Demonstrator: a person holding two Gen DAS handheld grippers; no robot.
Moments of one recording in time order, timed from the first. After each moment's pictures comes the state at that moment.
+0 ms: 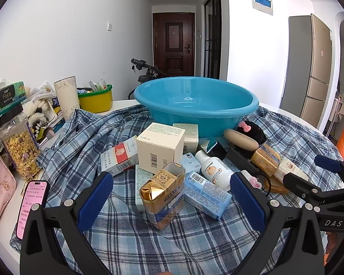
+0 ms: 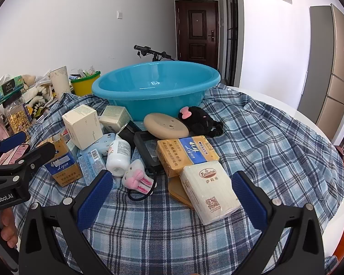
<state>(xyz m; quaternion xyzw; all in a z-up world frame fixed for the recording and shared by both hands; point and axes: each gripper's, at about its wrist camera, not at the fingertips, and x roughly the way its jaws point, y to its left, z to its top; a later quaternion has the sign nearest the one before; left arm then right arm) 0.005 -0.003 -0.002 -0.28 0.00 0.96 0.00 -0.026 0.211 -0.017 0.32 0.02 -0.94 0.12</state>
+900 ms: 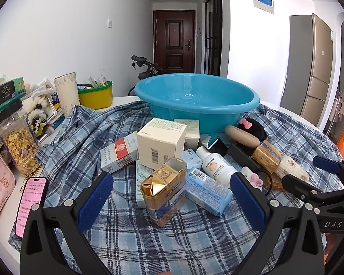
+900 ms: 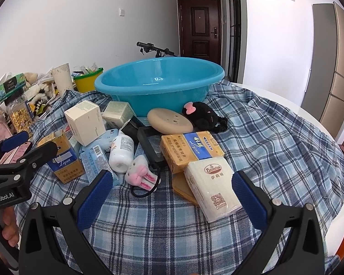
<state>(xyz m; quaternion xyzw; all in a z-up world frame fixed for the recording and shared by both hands) 0.007 -0.005 -0.009 -0.29 0.00 0.96 0.00 -0.027 0.208 -0.021 0.33 0.02 -0.94 0.12</state>
